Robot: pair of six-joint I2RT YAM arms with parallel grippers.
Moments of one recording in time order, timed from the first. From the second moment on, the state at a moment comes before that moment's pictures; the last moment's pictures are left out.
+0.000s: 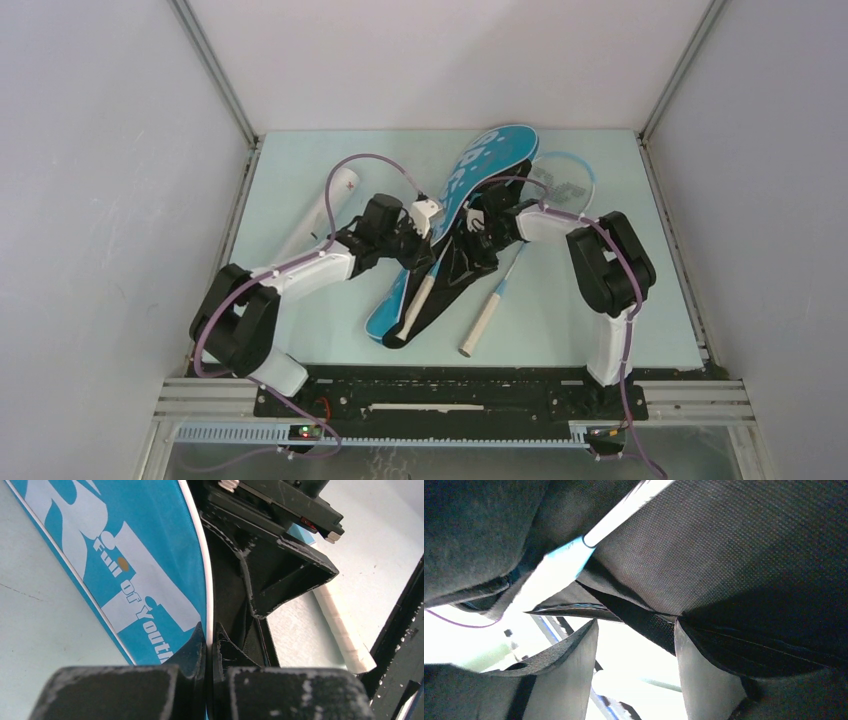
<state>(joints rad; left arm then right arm) -0.60 1.52 0.91 -0.08 0.41 0.08 0.47 1.96 1.24 -0.50 -0.73 0.23</state>
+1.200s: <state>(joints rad) -0.50 1.52 0.92 -0.14 0.56 0.02 0.60 1.92 1.23 -0.50 -0.54 -0.17</state>
